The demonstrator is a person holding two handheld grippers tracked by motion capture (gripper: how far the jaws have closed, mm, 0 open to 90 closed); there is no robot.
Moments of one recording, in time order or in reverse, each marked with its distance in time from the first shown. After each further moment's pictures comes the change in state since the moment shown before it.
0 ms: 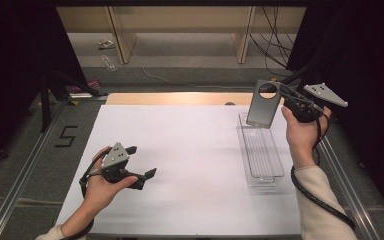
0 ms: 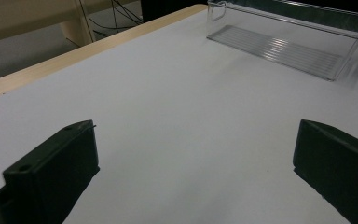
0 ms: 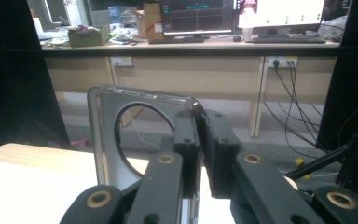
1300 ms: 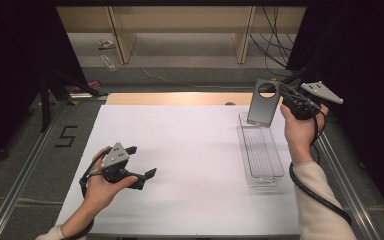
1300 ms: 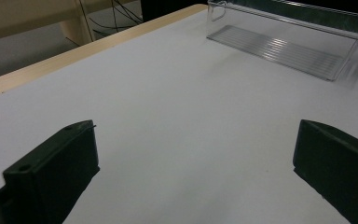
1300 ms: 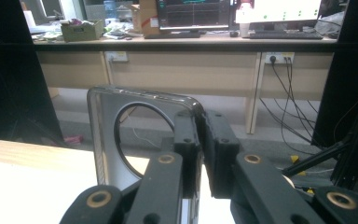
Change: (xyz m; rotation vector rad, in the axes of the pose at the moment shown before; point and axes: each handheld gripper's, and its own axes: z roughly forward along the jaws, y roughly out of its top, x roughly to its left) left arm 0.000 -0.001 0.000 0.002 0.001 -0.007; right arm -0.005 -0.004 0.015 0.019 -0.015 -0.007
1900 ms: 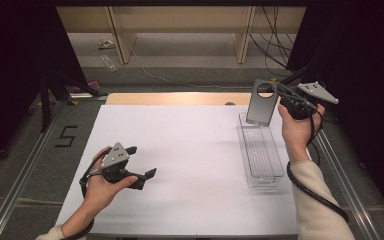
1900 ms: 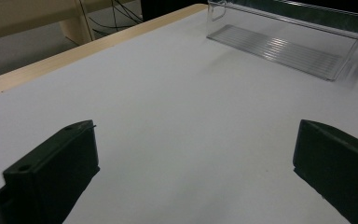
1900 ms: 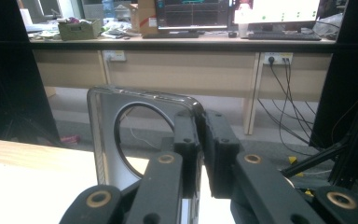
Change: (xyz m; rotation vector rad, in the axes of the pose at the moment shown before) left arm 0.000 0.000 0.000 0.000 -0.001 -0.001; right arm 0.001 -0.005 0.009 -0.003 -0.008 -0.010
